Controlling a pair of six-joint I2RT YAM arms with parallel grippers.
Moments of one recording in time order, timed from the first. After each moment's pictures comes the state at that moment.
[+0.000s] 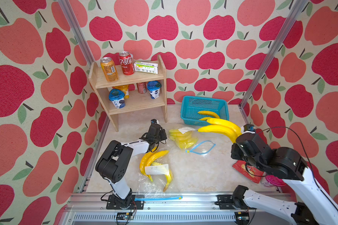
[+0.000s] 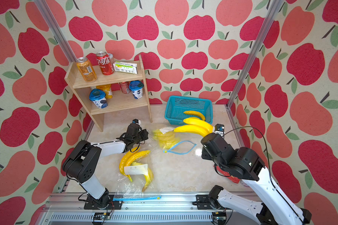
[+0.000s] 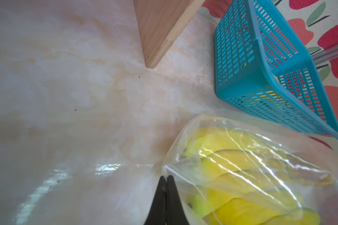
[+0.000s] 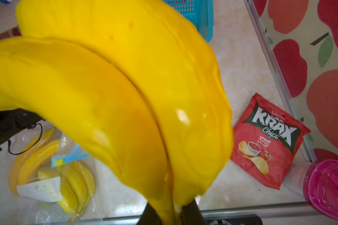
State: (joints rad) left arm -0.47 1.71 0.84 0.23 0.02 -0.66; right arm 0.89 0.88 1.42 -1.41 0.52 0.77
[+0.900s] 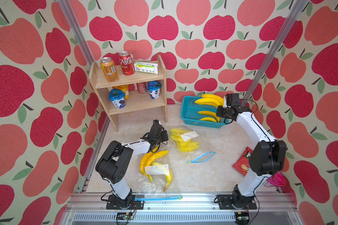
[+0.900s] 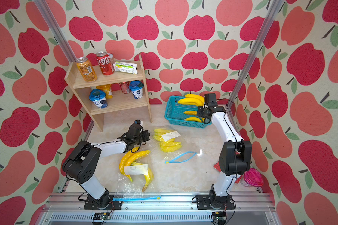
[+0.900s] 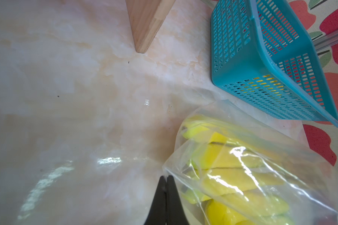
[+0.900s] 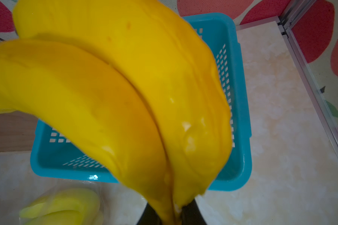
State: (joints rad) left arm -0.50 1.71 0.87 0.17 0.05 -0.67; right arm 0.16 1.83 1.66 -0.64 0.01 0.25
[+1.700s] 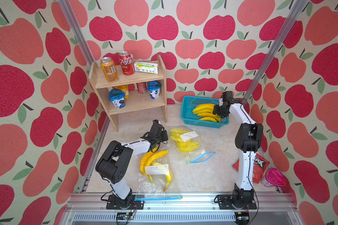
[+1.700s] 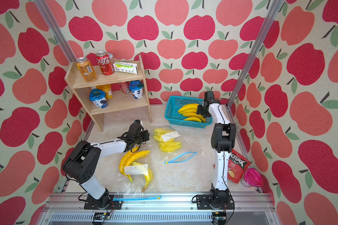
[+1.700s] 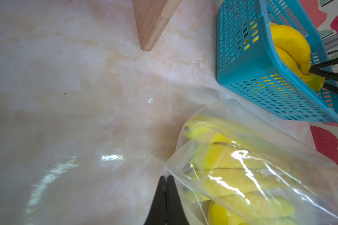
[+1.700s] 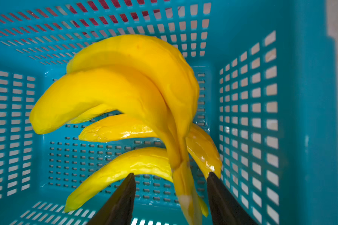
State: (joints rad) left arm -0.50 1.71 0.88 0.13 0.03 -0.67; right arm 0.09 2.28 2.07 -0.82 -0.08 0.19
